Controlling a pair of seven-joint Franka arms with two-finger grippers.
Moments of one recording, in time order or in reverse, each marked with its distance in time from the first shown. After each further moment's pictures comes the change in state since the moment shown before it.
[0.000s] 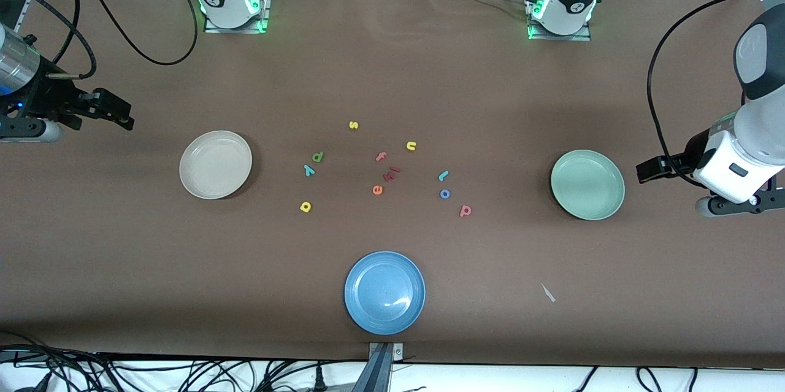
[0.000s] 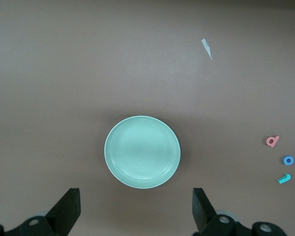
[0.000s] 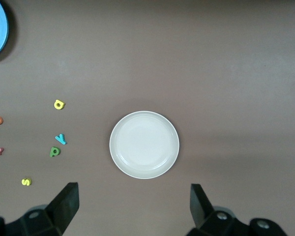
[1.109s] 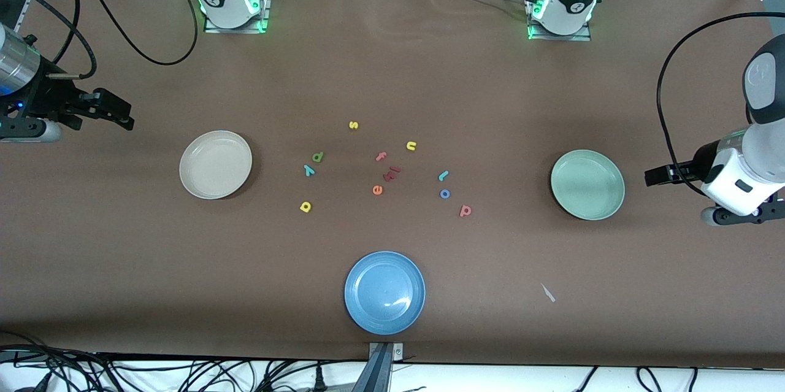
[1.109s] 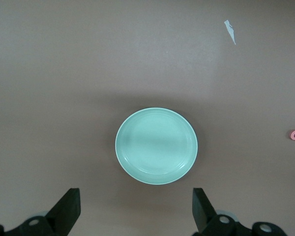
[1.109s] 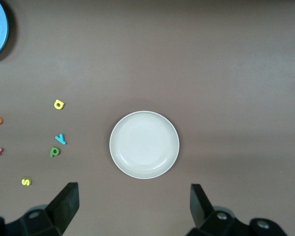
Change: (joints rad) left arm 0.052 0.046 0.006 -0.009 -0.003 -0.016 0.070; right arm 0.000 0.000 0.000 0.000 0.000 0.000 0.000
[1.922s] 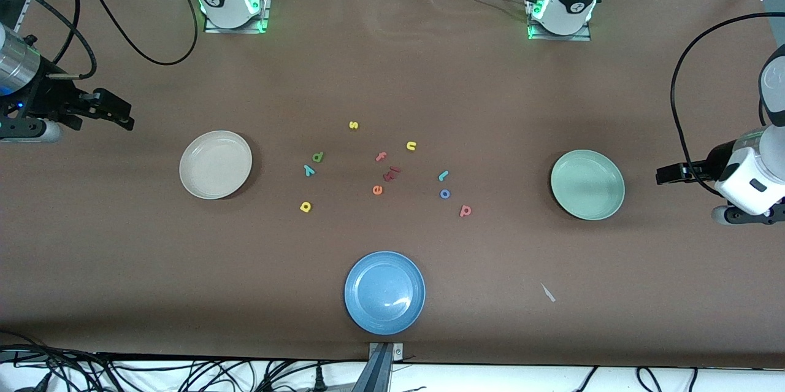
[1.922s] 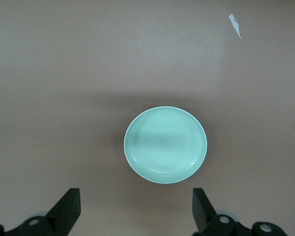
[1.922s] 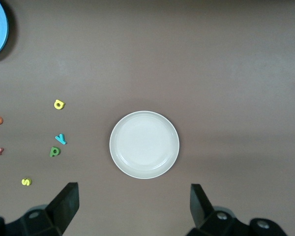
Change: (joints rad) left arm 0.037 0.001 0.000 -0.002 -0.005 -0.001 0.075; right arm 0.000 0.000 0.000 0.000 0.000 0.000 0.000
